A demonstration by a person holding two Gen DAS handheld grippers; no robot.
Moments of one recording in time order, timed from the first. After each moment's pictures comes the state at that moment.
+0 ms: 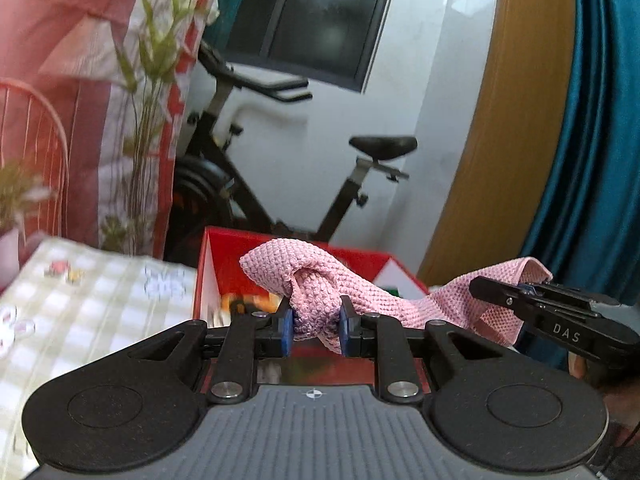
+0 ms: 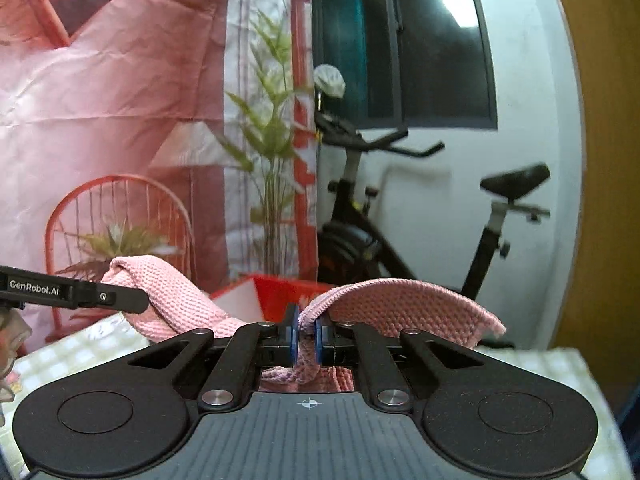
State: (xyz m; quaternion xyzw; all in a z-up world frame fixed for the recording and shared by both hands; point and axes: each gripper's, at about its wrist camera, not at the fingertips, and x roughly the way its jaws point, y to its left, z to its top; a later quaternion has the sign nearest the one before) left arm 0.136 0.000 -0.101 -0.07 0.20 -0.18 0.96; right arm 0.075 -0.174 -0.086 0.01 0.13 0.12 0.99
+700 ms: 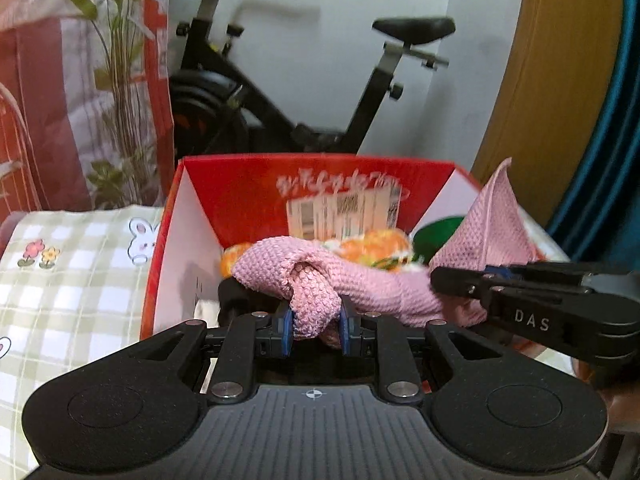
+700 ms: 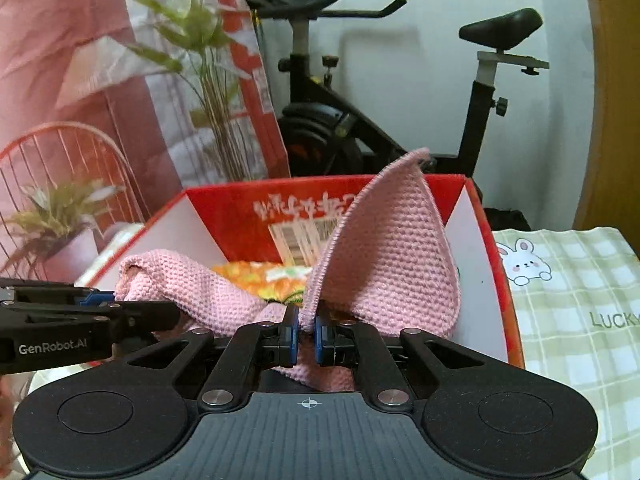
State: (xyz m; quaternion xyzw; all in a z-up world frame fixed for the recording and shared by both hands) left arm 0.254 -0.045 -0.146 0.01 0.36 -0.16 0.92; right arm 0.218 -0.156 -0.165 0.10 0.32 0.07 0.94
